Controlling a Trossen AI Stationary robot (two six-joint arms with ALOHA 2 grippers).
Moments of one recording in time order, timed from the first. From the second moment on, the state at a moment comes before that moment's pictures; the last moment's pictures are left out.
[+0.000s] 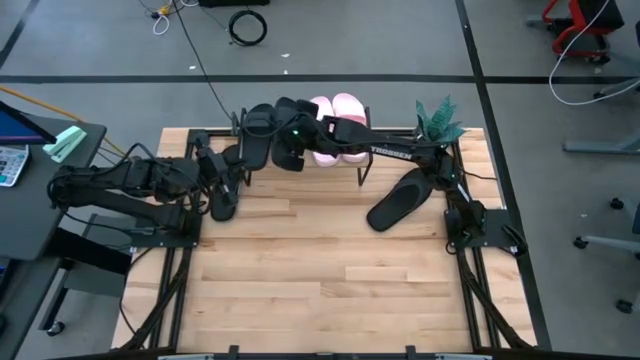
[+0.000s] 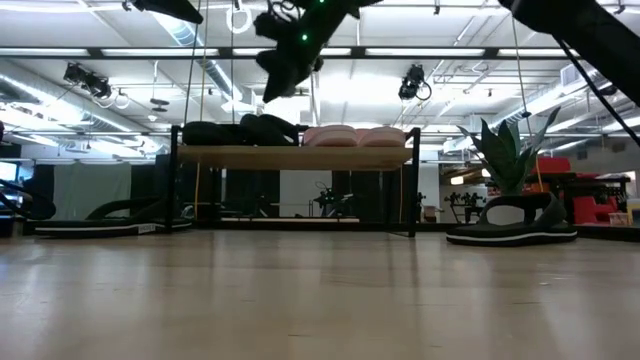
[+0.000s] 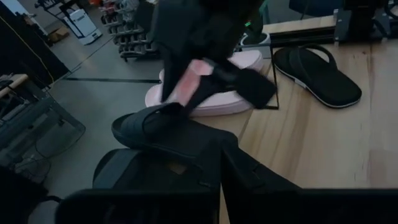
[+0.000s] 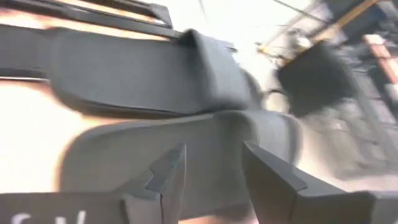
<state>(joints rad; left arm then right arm) -0.08 0.79 0.97 -0.63 -0.69 0.06 -0.25 2.20 2.25 -0.70 0.38 -0.34</state>
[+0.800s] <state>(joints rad) -0.08 0.79 0.97 -0.56 -0.69 -0.01 -0.35 2.28 2.25 -0.53 0.12 -0.24</state>
